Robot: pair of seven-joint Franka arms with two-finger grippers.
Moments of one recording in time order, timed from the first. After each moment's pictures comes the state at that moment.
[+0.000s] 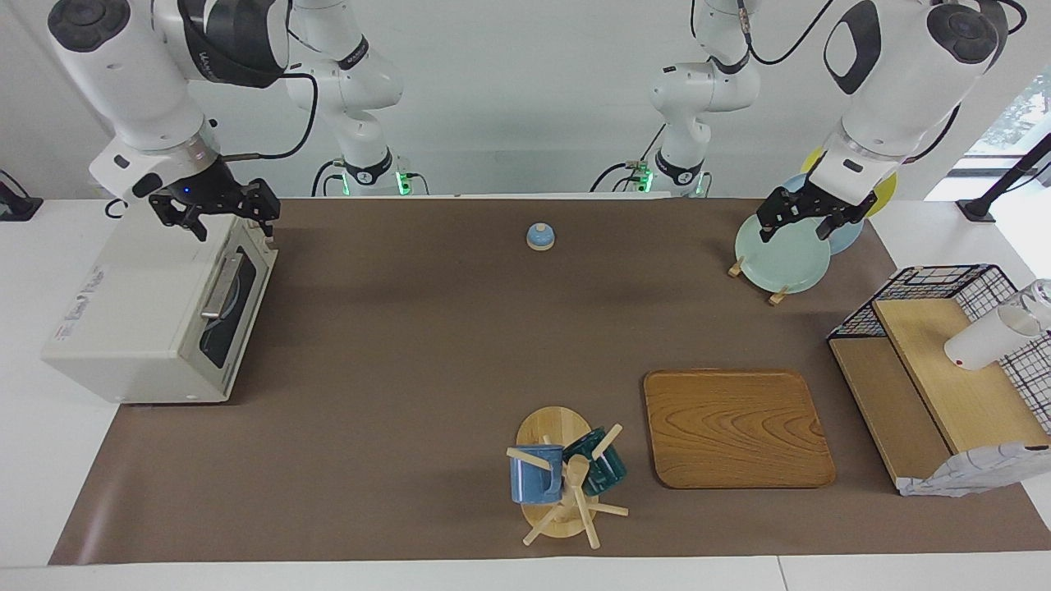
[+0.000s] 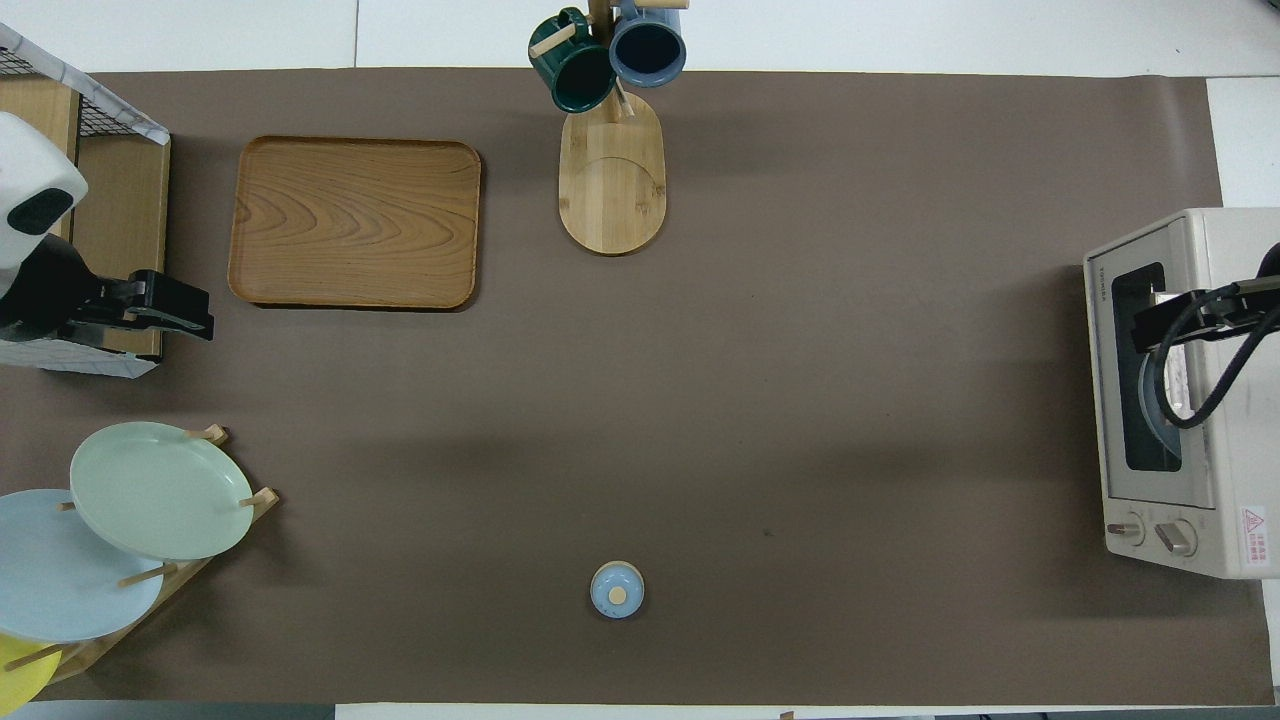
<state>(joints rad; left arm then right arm) -0.03 0.00 -0.08 -1.65 -0.02 1.57 -0.07 0.05 -0.01 -0.11 -1.66 -0.08 1.56 -0.15</state>
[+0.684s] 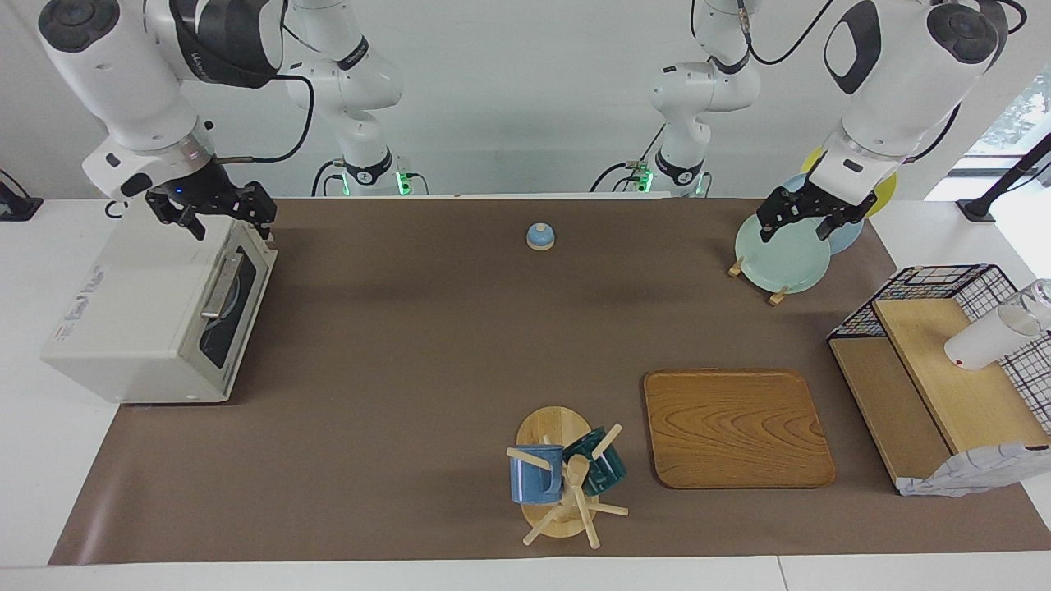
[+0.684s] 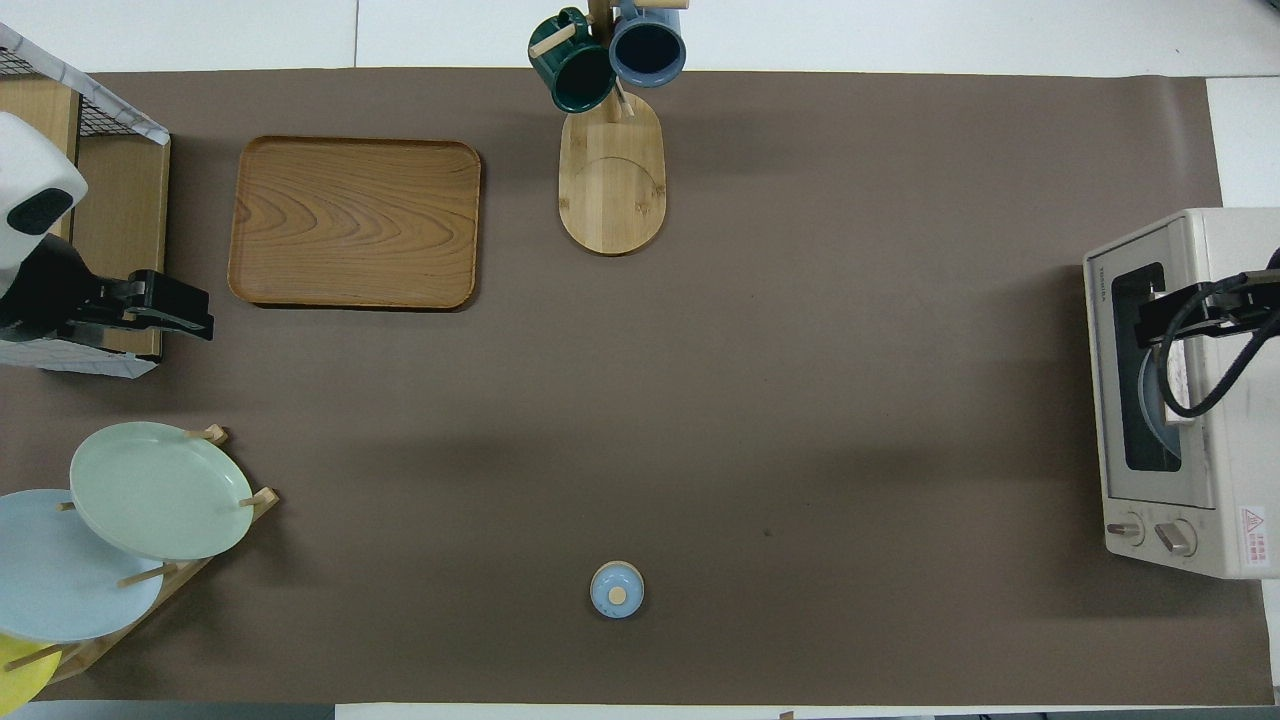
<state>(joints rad) -0.03 0.00 -0.08 -1.65 -0.02 1.57 -0.07 0.03 -0.01 -0.11 -1.66 -0.04 1.56 -0.10</state>
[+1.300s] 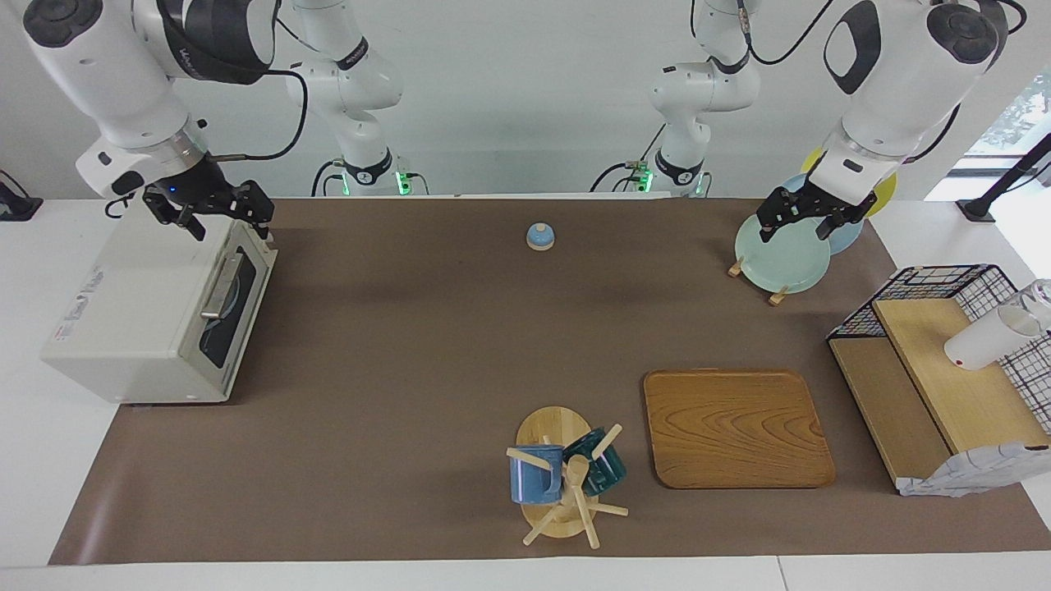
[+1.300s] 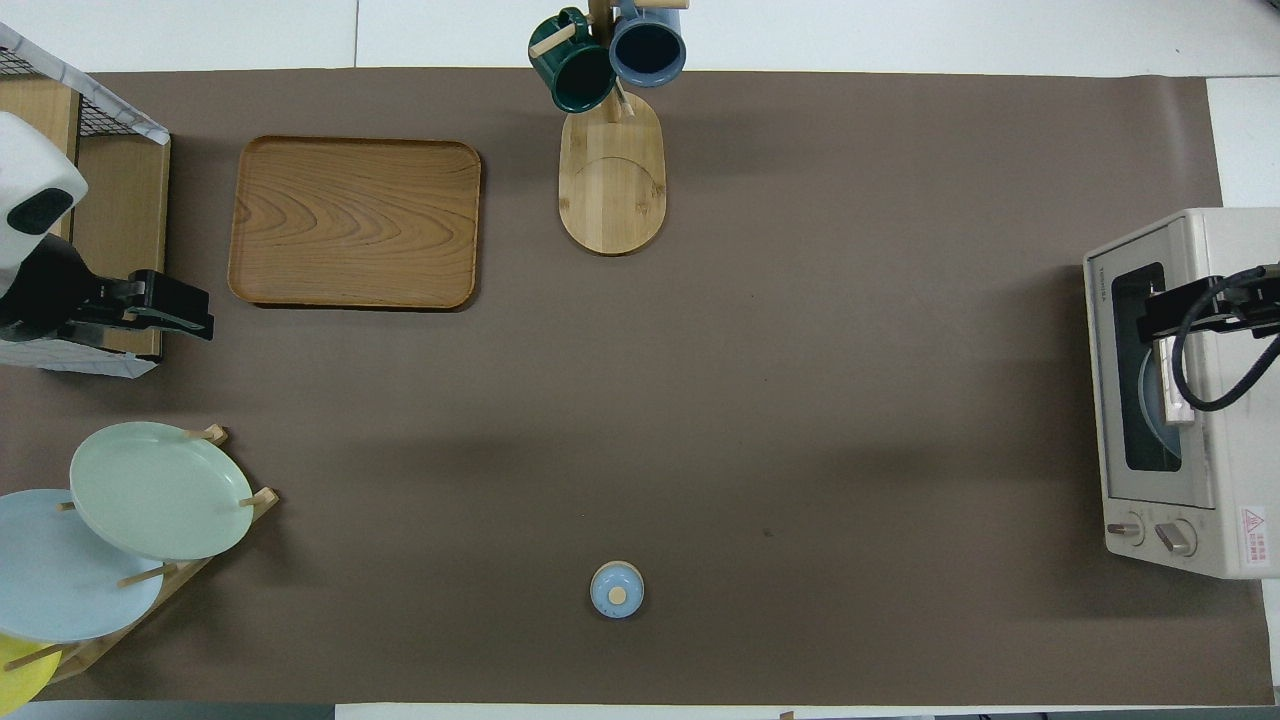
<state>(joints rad) -0.03 0.00 -0.08 -1.65 -0.02 1.57 -0.07 0.02 -0.01 -0.11 -1.65 -0.02 1.57 -0.10</state>
